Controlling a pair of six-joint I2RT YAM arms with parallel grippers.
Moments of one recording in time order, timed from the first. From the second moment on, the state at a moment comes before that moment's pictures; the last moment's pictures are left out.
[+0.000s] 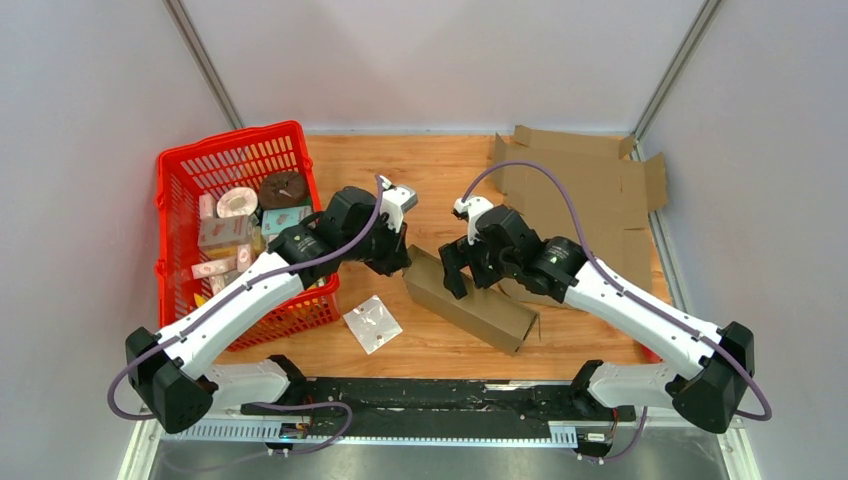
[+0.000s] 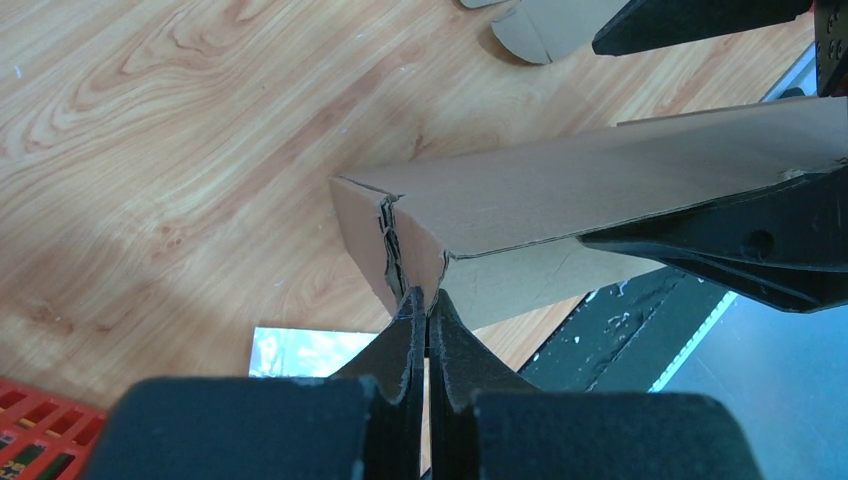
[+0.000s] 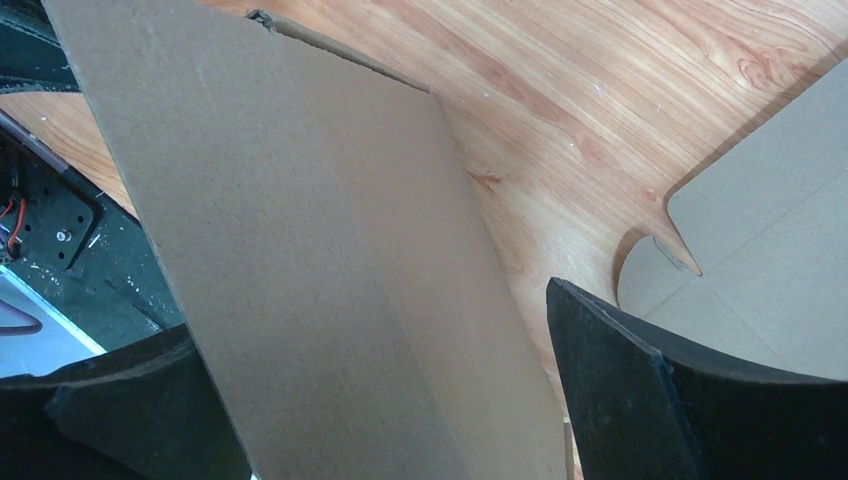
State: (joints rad) left arm -0.72 1.18 1.12 -0.64 0.24 -0.19; right arm 0.86 1.22 1.11 -0.67 0.03 0.29
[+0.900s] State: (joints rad) left arm -0.73 1.24 1.09 -0.52 0.18 -0.17; right arm 0.76 1.23 1.18 -0.84 0.04 0.38
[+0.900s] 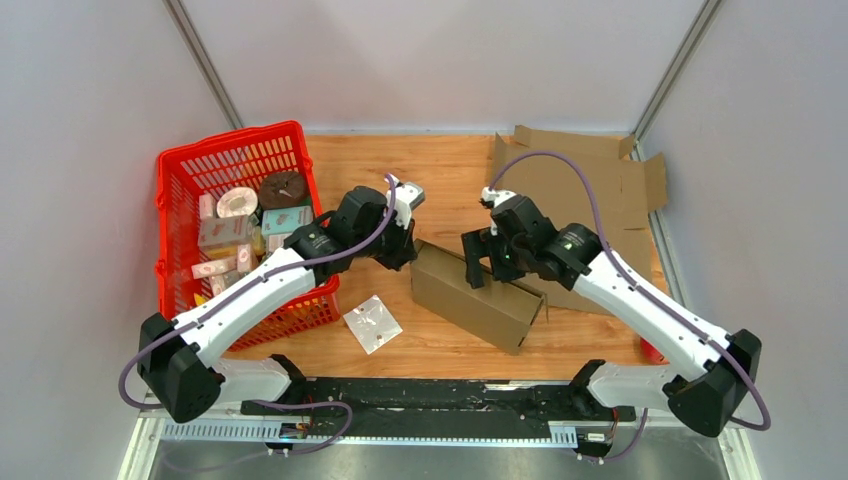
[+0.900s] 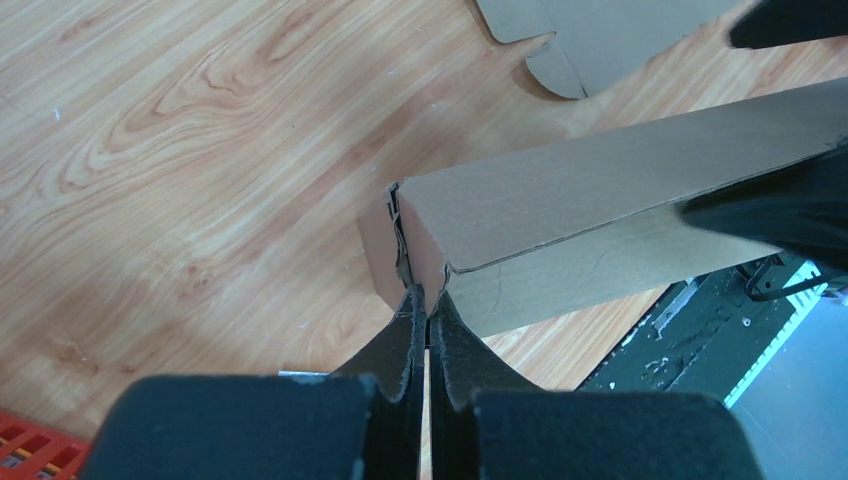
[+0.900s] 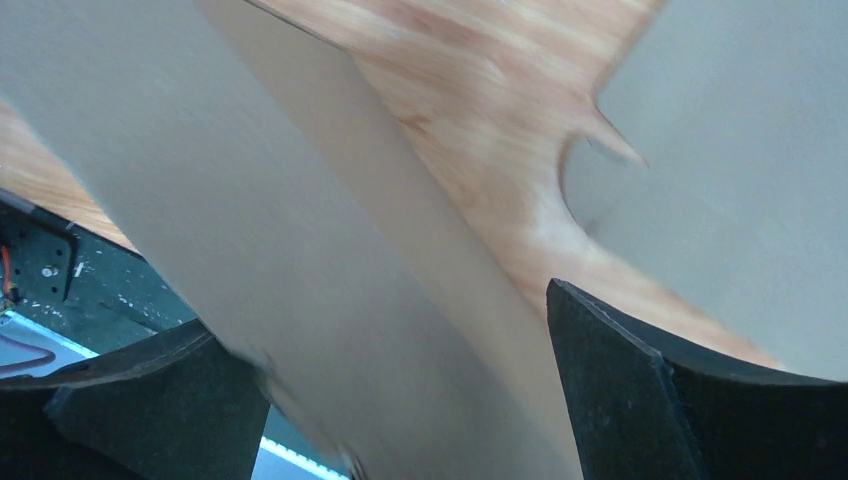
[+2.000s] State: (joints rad) left arm -0.73 1.26 1.10 -0.54 0.19 -0.17; right arm 0.74 0.84 1.11 -1.29 0.14 0.68
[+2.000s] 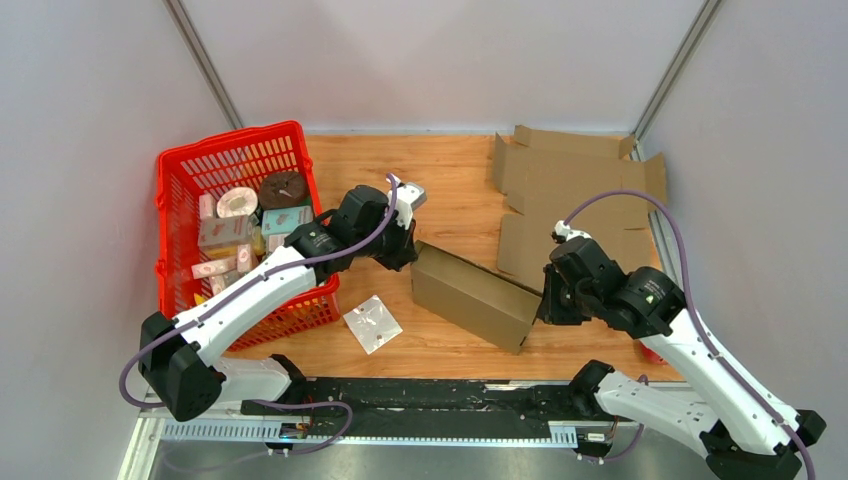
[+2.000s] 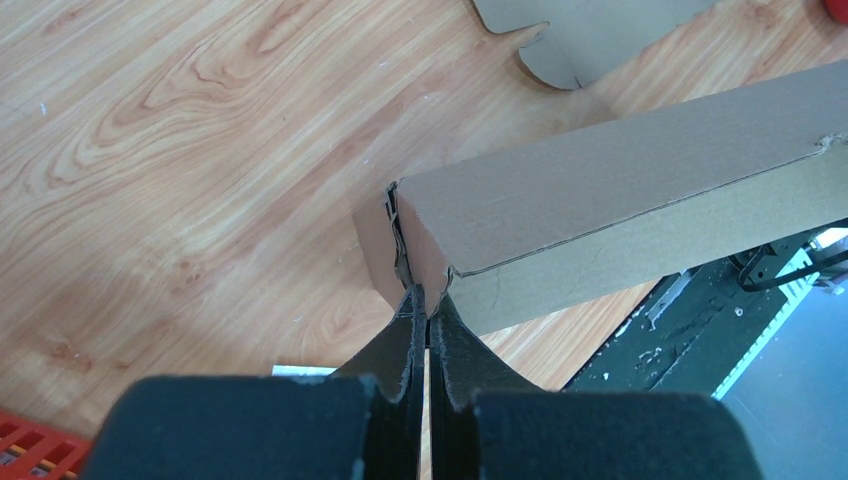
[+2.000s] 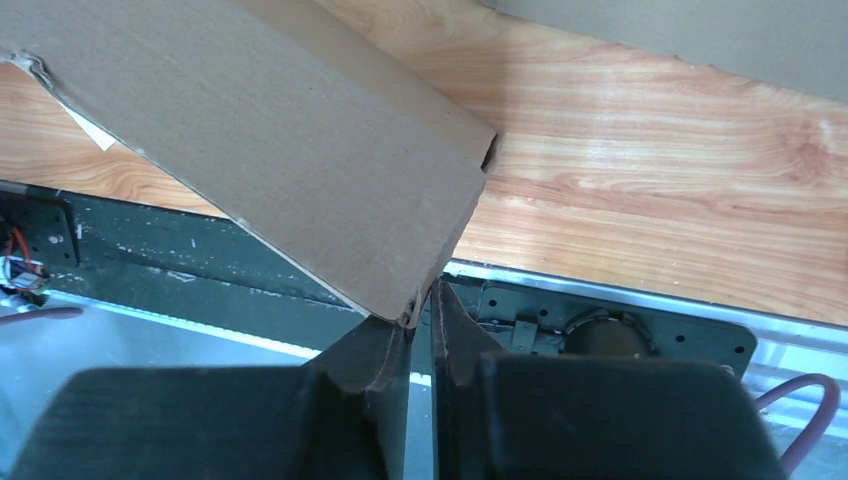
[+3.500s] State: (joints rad) left arm -0.73 1.26 1.10 -0.53 0.17 -0.18; right arm 0.63 0.93 1.16 -1.32 -0.11 0.69
